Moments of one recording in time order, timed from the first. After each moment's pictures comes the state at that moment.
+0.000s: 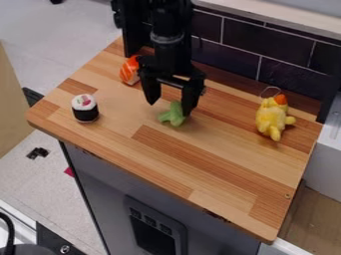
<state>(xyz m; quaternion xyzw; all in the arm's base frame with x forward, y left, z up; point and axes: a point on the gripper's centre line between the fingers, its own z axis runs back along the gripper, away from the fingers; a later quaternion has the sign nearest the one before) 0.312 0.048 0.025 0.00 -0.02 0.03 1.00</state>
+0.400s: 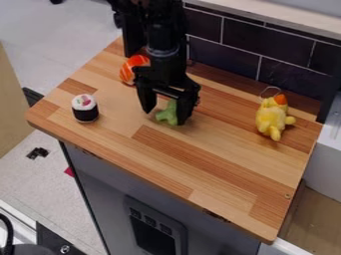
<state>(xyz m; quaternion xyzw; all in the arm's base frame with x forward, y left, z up) 0.310 0.056 0.009 0.01 -0.02 0.03 1.00</state>
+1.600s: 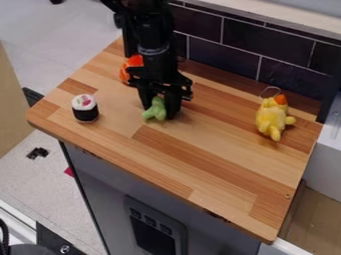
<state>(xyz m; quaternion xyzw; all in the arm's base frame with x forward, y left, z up) 0.314 0.065 0.002 -0.03 -0.01 0.05 1.00</state>
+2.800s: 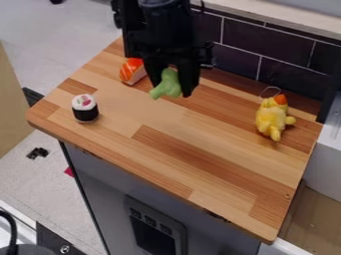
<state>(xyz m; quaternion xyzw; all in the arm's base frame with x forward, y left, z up) 0.274 0.000 0.107 -0.06 -0.05 0.03 1.00</state>
